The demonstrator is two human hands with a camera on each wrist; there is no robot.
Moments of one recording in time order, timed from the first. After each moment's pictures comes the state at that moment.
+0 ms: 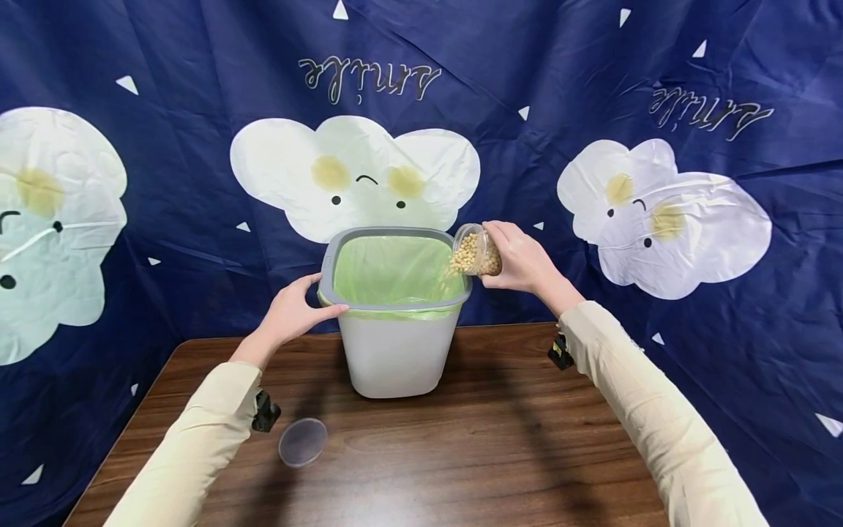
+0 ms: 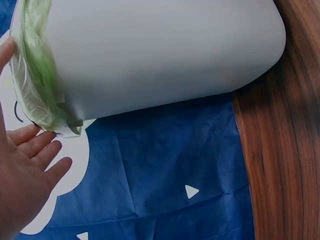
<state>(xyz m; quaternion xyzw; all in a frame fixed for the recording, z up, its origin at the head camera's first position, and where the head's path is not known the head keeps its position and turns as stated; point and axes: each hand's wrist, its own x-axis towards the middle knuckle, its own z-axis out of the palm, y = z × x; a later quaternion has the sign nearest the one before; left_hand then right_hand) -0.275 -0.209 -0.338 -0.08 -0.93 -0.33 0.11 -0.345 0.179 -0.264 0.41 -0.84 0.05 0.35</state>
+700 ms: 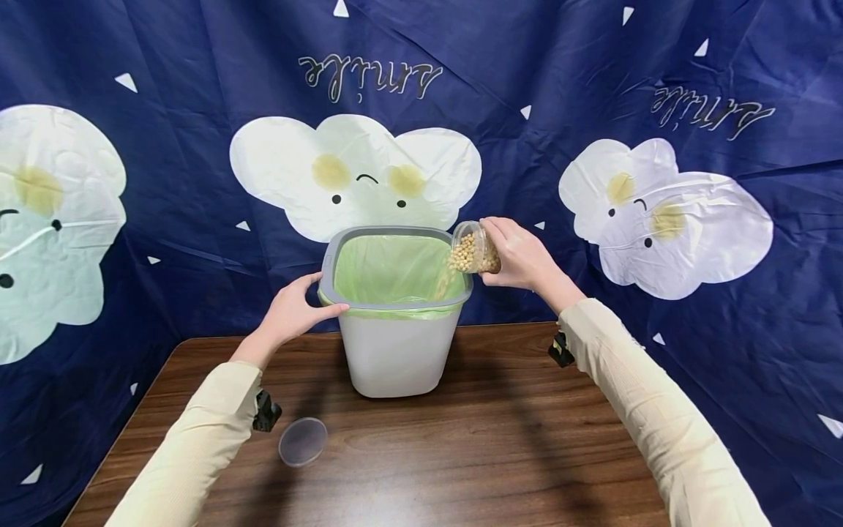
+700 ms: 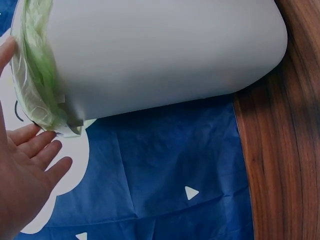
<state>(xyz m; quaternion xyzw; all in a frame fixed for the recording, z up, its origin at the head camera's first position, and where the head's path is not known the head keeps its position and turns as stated) -0.270 -0.207 -0.333 -0.08 -0.93 -0.33 0.10 -0.345 0.176 -0.258 0.42 -0.84 0.00 0.35</state>
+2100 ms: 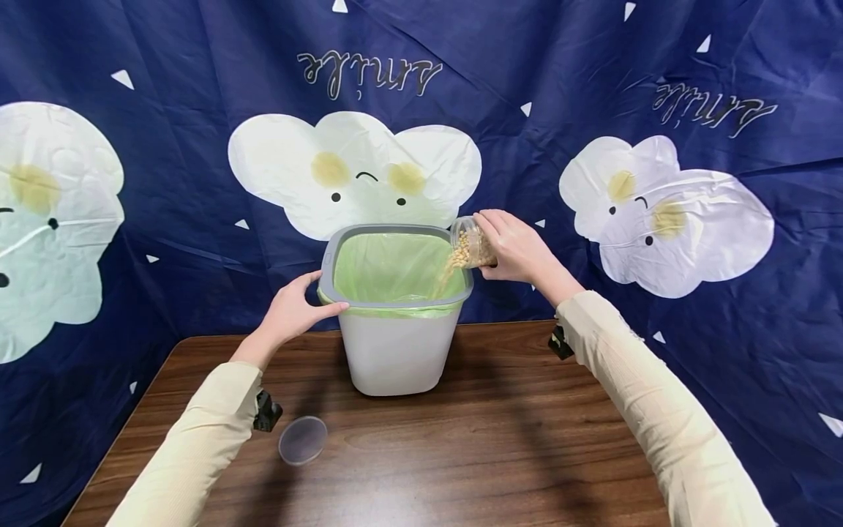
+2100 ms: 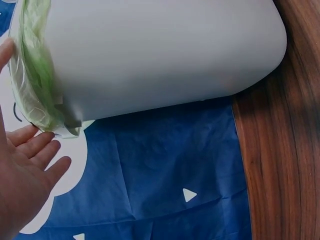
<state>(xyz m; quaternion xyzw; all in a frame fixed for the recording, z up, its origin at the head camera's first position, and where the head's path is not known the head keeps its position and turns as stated) -0.274 -0.207 -0.338 -0.07 -0.93 -0.34 0.11 -0.350 0.169 -0.247 0.45 -0.81 -0.06 0.37</state>
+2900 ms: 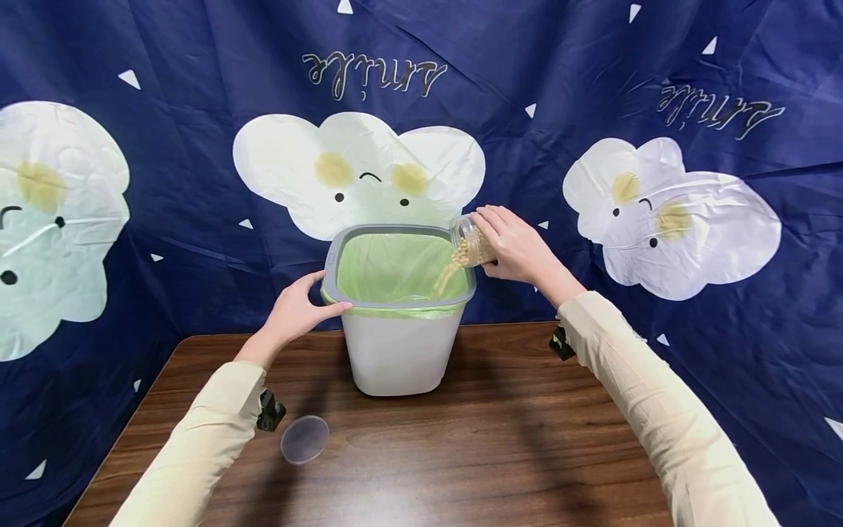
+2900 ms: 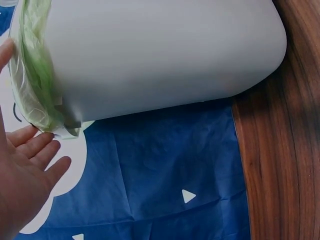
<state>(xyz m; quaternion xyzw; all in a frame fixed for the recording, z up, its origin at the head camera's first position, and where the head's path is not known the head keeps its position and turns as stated) -0.274 -0.206 -0.340 -0.07 -0.93 -0.35 0.11 -0.349 0.164 -0.243 0.47 -0.79 -0.07 0.38</state>
